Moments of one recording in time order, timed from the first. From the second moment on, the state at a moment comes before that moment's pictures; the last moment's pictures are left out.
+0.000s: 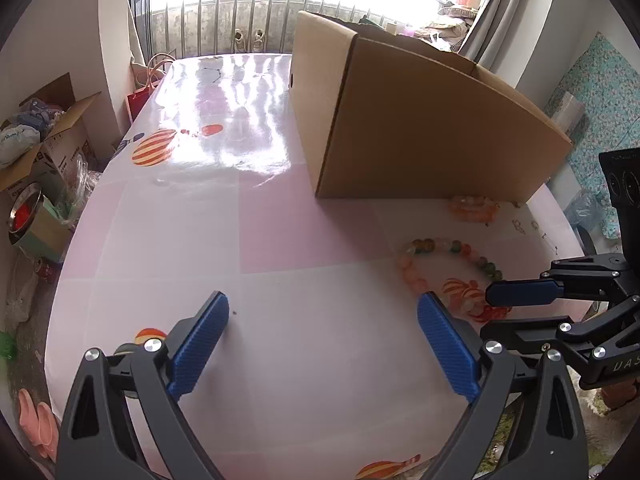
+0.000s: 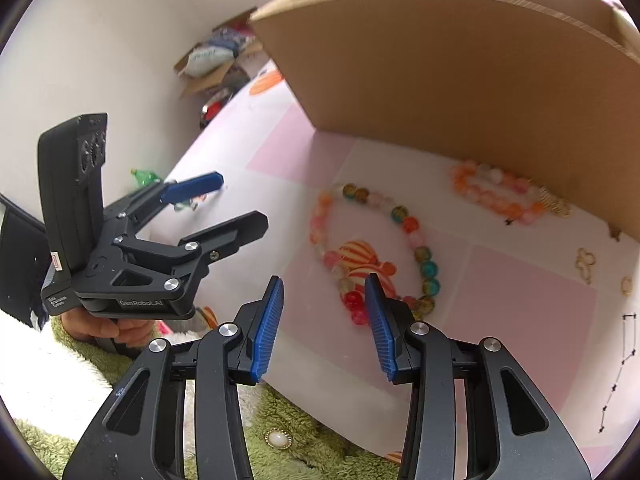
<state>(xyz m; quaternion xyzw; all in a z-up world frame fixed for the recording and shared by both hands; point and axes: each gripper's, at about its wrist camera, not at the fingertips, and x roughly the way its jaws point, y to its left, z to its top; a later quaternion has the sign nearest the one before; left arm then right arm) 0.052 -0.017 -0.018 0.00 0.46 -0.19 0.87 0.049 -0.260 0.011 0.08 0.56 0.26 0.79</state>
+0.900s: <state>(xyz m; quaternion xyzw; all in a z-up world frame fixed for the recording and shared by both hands) 0.071 -0.110 -0.020 0.14 0.50 -0.21 0.83 0.049 -0.283 0.003 0.01 0.53 0.19 0.83</state>
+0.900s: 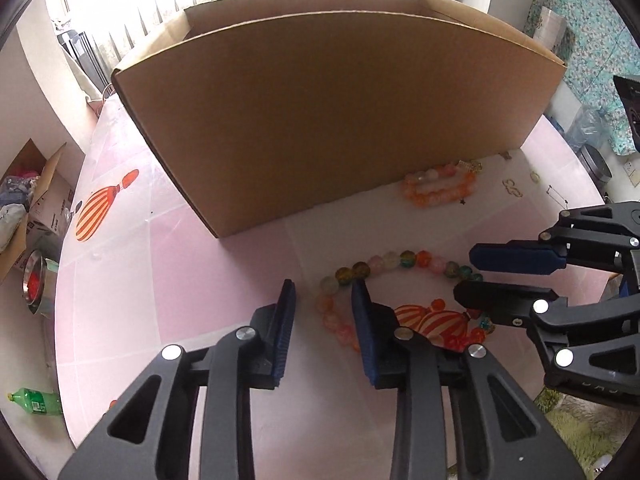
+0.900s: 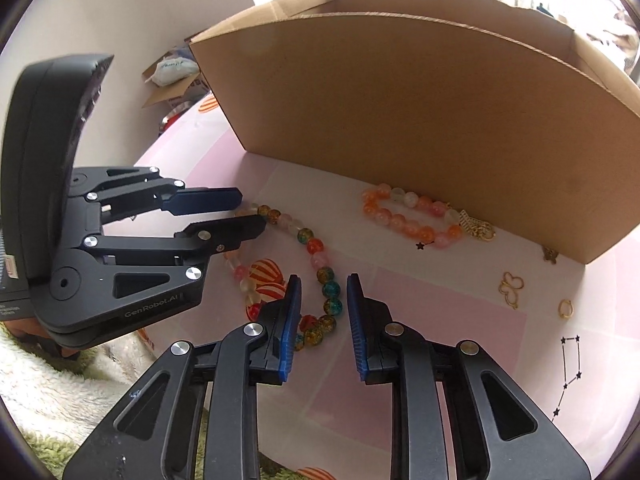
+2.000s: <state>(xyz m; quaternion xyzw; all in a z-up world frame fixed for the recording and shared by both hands) 0.035 -0.114 0.038 0.14 0.39 -0.27 0.87 0.045 -0.289 0.040 0.01 0.43 0.16 0.89</state>
